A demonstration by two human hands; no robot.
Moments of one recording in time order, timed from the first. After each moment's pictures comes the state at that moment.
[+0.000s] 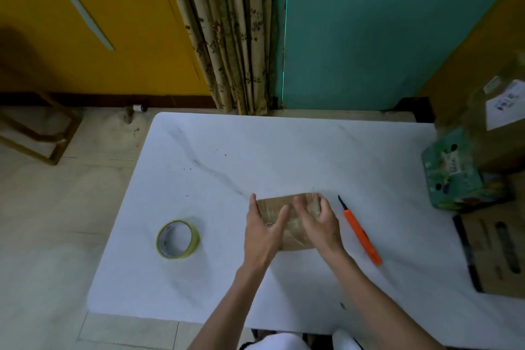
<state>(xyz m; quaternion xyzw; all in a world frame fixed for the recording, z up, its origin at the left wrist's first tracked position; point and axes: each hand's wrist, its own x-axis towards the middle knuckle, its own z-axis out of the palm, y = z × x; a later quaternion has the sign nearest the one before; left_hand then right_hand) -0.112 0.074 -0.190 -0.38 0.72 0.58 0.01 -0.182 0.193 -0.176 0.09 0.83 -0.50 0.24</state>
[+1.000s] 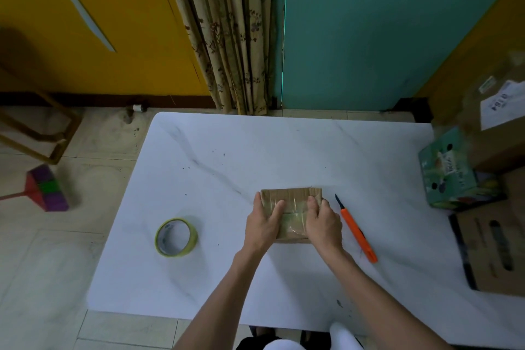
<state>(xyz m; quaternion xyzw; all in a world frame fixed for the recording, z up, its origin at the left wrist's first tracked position) -0.130 0.065 -0.190 -0.32 0.74 0.59 0.04 -0.187 0.195 -0.172 0.07 0.90 -0.39 0.18</state>
